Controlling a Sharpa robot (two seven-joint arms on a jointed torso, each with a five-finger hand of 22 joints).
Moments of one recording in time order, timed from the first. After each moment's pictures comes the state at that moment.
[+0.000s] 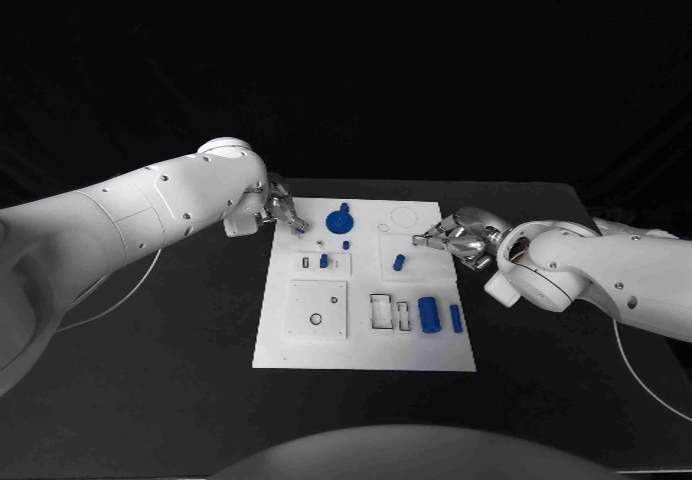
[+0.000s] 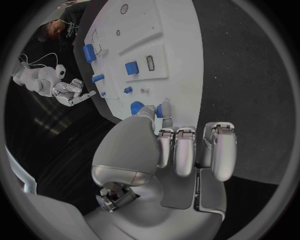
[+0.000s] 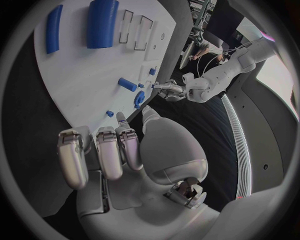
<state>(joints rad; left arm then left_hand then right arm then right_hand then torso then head) 1.39 -0.34 -0.21 0.82 -0.94 0.33 -0.42 1.33 0.08 0.07 0.29 0.51 0.90 0.04 0.52 0.83 1.47 -0.01 1.57 1.31 1.47 -0.05 1.57 1.31 0.02 1.46 0.08 1.56 1.31 1.24 -0.98 -0.21 1.60 -0.74 -0.32 -0.14 1.23 0.12 -0.01 0.28 0.21 0.81 0.21 0.10 0.09 1.46 0.13 1.58 1.31 1.47 0.07 1.57 1.31 0.01 1.47 0.18 1.57 1.31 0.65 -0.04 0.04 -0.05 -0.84</state>
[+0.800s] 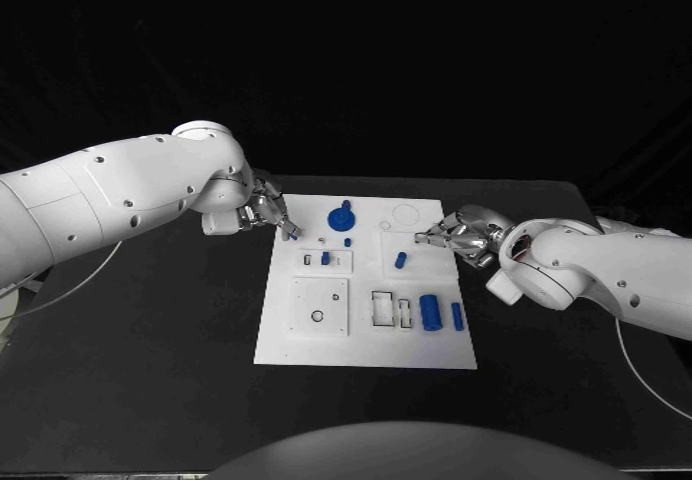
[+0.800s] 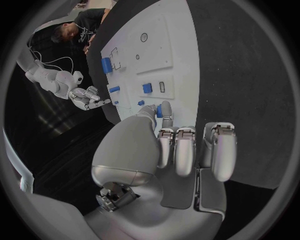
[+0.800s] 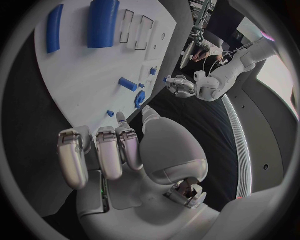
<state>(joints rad) 1.46 -0.52 -0.21 1.11 -0.84 0.40 -0.54 1.33 0.08 0.08 0.30 0.52 0.91 0.04 0.52 0.83 1.47 -0.01 1.57 1.31 1.47 -0.05 1.57 1.31 0.02 1.47 0.07 1.56 1.31 1.24 -0.98 -0.21 1.60 -0.74 -0.32 -0.15 1.23 0.12 -0.01 0.28 0.21 0.81 0.21 0.10 0.09 1.46 0.13 1.58 1.31 1.47 0.07 1.57 1.31 0.01 1.47 0.18 1.57 1.31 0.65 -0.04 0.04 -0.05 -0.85</state>
